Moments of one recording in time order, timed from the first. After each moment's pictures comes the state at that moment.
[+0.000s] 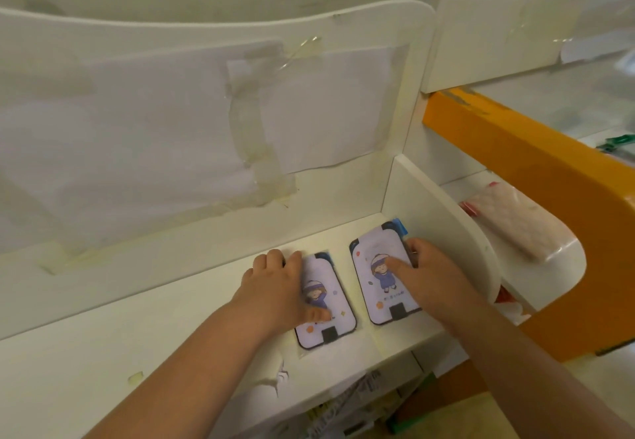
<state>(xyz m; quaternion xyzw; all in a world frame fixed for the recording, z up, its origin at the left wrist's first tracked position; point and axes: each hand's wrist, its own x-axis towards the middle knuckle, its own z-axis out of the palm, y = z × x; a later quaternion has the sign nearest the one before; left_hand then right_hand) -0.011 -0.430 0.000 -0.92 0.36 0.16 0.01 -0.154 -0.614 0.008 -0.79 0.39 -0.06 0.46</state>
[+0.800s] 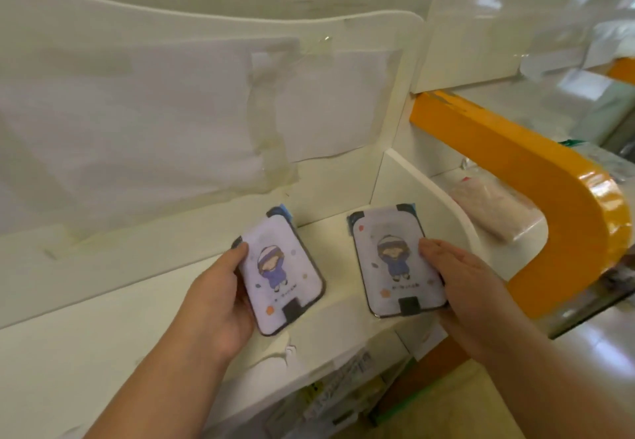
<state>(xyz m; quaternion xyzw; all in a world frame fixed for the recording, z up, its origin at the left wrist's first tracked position) -0.034 -0.360 0.042 -0.47 -0.13 0.39 -0.78 -0.214 -0.552 0.056 -0.60 0.40 -0.18 0.67</state>
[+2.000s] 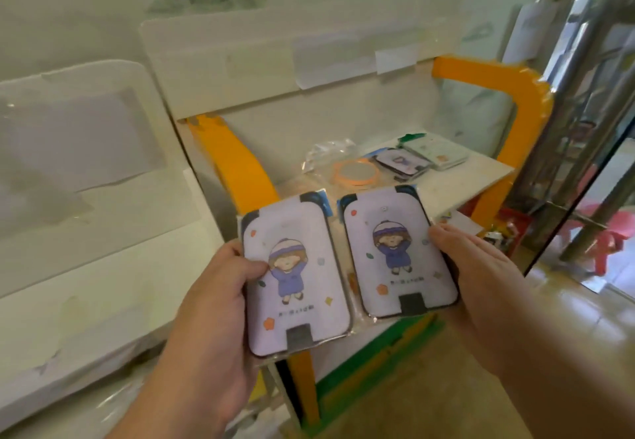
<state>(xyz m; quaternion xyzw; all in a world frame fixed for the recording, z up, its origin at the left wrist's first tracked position) -0.370 -0.598 0.134 -0.56 0.09 0.33 -0.75 -0.516 -0.759 0.108 -0.46 0.33 -0.31 0.77</state>
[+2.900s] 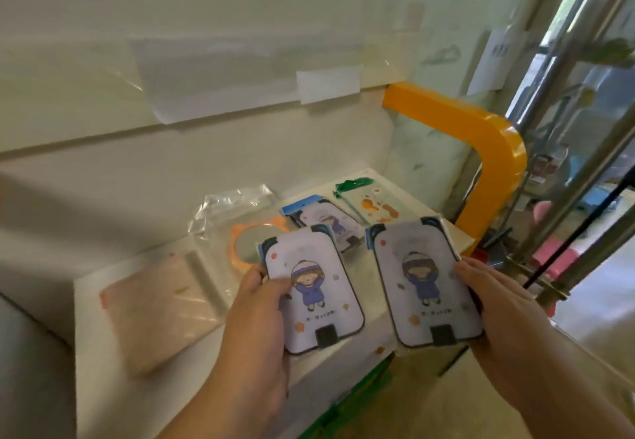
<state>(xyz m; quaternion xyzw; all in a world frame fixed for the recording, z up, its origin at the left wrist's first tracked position) -0.337 -0.906 0.077 -0.54 0.03 0.38 -0.75 -0.501 -1.057 0.083 -0.46 0.48 -0.29 0.69</state>
